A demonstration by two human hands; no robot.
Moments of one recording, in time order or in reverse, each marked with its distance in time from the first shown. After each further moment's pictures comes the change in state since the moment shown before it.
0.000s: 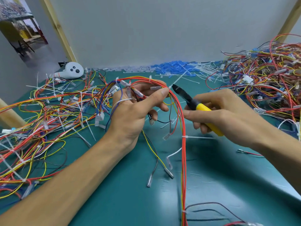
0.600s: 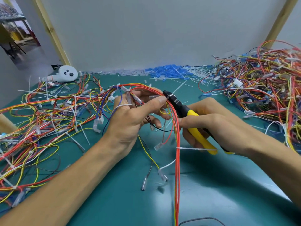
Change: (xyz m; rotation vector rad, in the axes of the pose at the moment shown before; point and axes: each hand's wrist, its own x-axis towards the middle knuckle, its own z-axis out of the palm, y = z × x) left_hand -0.006 0.005 0.003 -0.094 -0.142 -0.084; right_hand -0.007 -0.017 0.007 0.114 -0.144 0.092
